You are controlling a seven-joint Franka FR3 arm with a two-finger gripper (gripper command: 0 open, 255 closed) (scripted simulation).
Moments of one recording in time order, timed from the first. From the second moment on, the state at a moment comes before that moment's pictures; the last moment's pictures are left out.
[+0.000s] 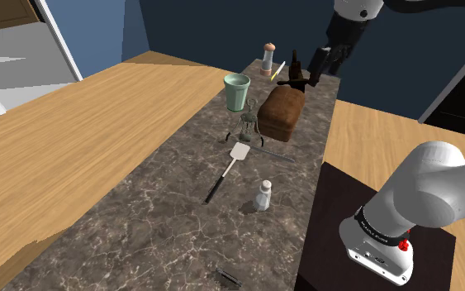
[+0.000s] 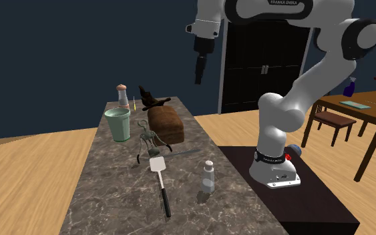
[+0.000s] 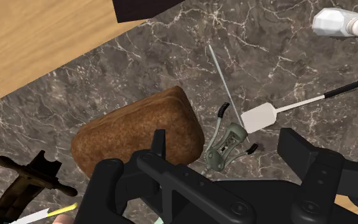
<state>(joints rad) 0.00 -0.81 0.01 -2.35 -0.11 1.67 0.13</state>
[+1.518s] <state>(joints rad) 0.16 -0.78 0.47 -2.75 0.16 2.14 0.65</state>
